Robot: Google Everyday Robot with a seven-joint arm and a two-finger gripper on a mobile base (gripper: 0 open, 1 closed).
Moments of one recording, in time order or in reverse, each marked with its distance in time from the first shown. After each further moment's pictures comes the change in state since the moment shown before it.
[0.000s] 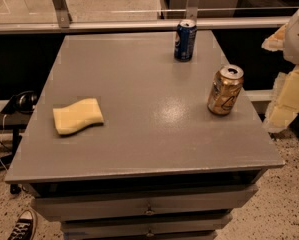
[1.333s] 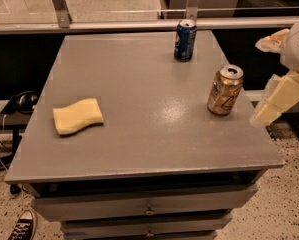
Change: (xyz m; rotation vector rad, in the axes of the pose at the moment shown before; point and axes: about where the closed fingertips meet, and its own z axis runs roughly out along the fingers) arm -0.008 -0.020 0.025 0.049 -0.224 0.011
